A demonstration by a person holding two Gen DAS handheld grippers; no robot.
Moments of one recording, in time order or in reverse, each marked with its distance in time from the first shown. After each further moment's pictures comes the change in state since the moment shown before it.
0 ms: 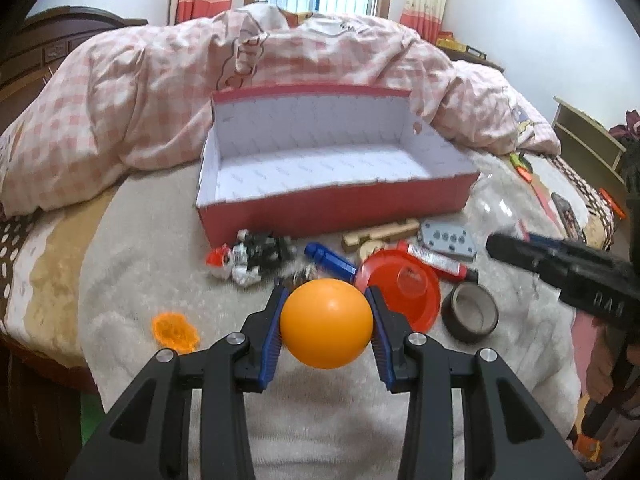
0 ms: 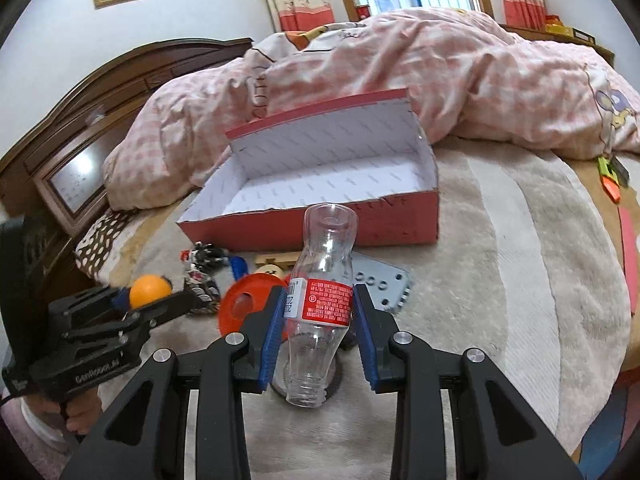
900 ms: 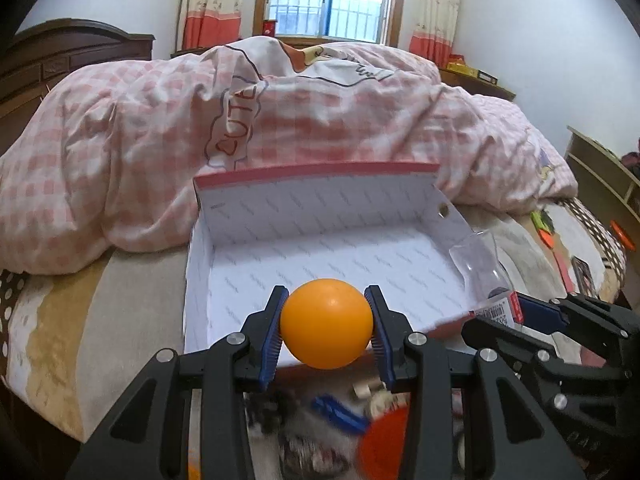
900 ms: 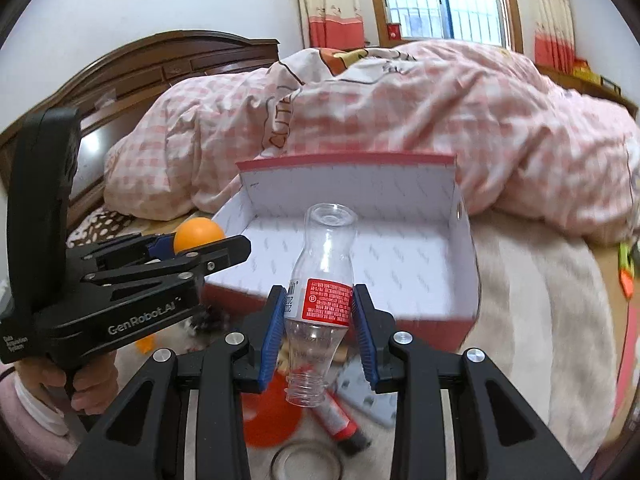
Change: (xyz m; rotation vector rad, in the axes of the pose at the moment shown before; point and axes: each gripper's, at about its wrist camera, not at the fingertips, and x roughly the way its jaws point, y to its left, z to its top) left arm 0.048 0.008 0.100 -0.039 -0.068 0.034; right arm 0.035 0.022 0.070 -0.150 -0.038 -0.019
